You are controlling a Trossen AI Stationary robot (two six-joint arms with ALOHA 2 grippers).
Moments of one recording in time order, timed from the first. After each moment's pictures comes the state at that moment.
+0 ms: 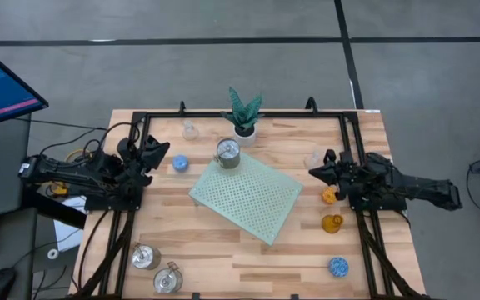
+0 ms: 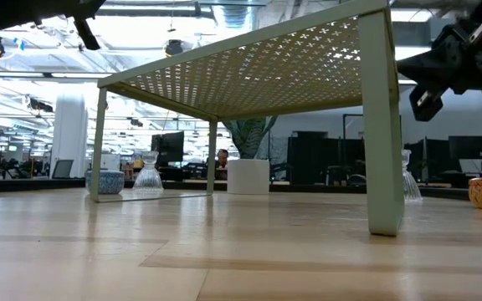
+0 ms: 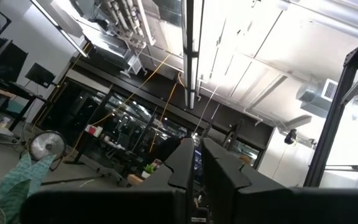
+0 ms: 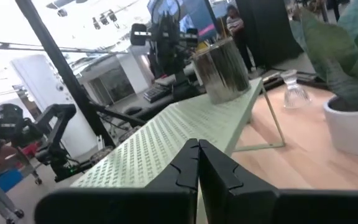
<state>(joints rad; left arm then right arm) -0.10 0.45 0.15 0.88 -0.37 -0.30 -0.17 0.00 0.01 0.08 -0.14 0.44</state>
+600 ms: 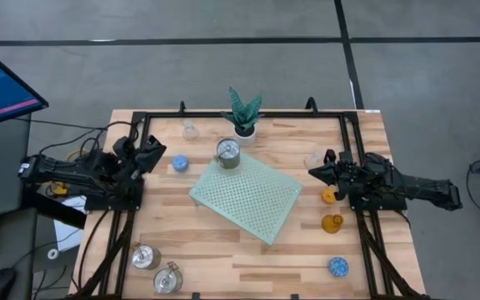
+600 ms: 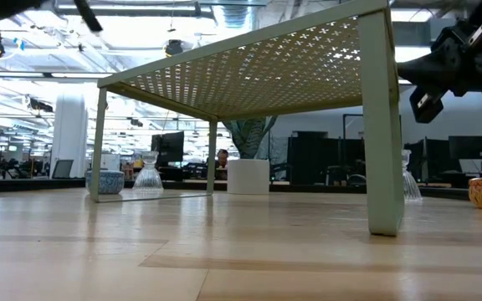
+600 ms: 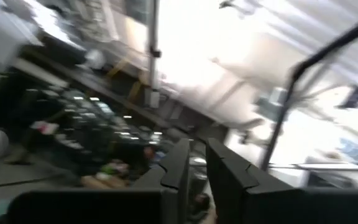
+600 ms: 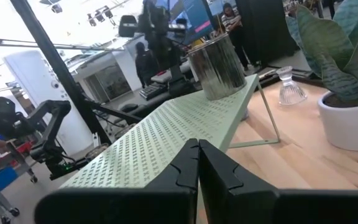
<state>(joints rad) -0.10 0.46 0.21 0.90 -0.20 -0.38 -0.17 0.01 0.01 0.06 -0.13 0.44</state>
